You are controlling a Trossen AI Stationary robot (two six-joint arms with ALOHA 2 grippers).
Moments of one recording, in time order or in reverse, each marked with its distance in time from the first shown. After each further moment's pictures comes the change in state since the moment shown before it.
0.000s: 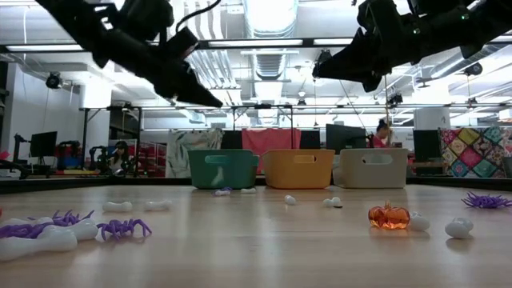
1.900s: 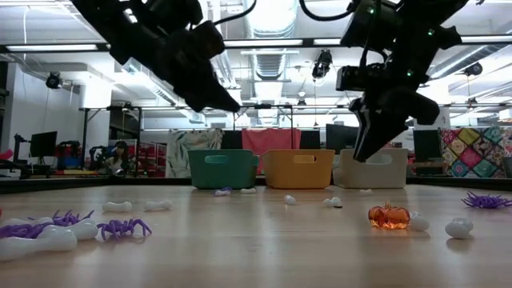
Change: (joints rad) left arm -0.129 0.186 0.150 -0.107 0.209 -0.313; right arm -0.038 0.291 0.304 -0.887 -0.072 -0.126
